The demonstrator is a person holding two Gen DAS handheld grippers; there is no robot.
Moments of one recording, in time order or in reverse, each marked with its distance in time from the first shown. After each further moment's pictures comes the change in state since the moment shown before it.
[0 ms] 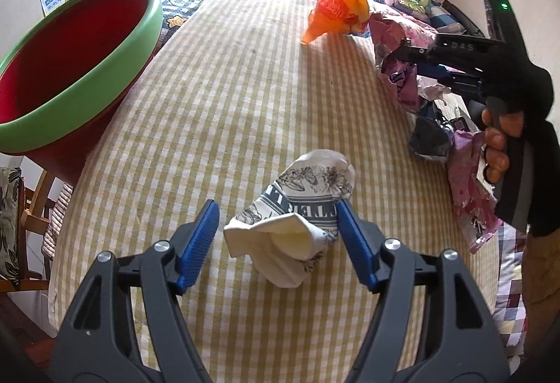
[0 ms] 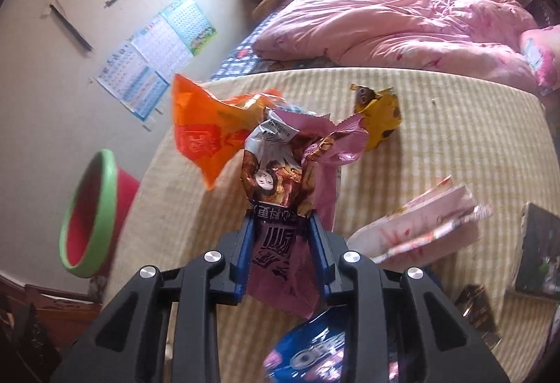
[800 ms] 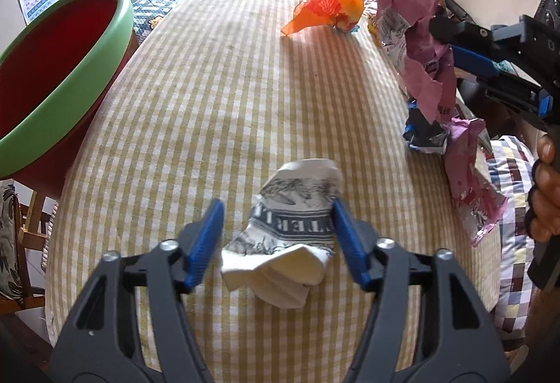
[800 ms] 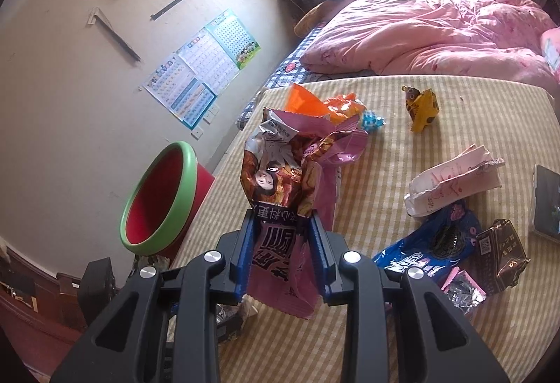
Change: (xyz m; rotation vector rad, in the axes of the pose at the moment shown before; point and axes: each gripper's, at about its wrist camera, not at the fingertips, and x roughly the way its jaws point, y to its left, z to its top) left arm 0.019 -0.006 0.012 0.061 0.030 -0.040; right arm -0.058 0.048 -0.036 -0.019 -0.067 0.170
